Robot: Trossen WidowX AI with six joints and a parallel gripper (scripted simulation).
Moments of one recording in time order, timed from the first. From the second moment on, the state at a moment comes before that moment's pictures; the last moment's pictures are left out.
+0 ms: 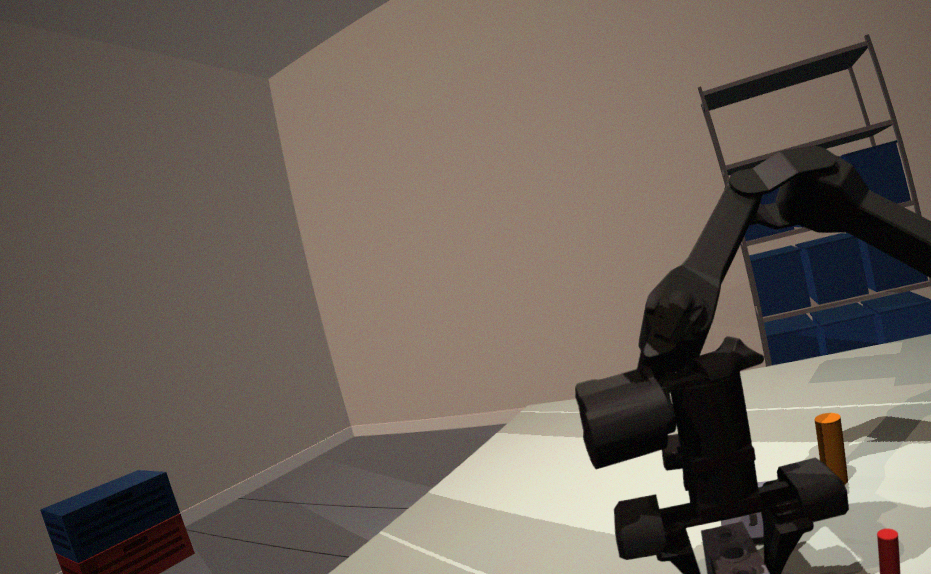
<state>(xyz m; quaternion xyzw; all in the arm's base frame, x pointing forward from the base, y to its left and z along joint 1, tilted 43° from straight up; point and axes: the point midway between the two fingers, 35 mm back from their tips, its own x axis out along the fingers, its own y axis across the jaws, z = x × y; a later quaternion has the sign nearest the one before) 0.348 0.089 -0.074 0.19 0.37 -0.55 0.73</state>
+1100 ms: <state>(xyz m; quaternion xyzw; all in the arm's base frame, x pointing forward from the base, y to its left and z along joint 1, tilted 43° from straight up) 0.347 0.099 -0.068 0.18 0.38 -0.53 0.74</state>
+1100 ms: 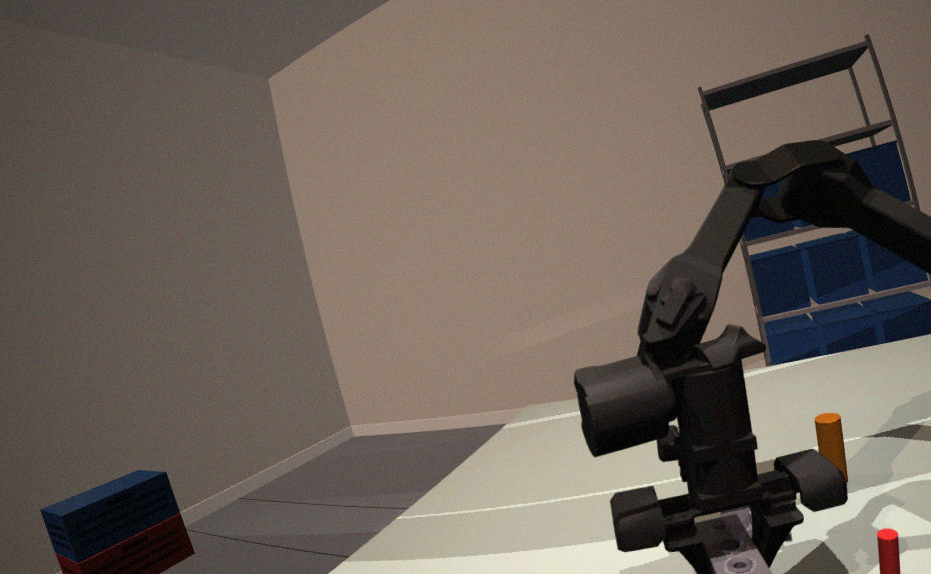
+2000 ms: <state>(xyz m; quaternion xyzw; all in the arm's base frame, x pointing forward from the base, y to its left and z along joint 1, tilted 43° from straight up) 0.332 0.154 -0.011 0.18 0.38 -0.54 0.73</state>
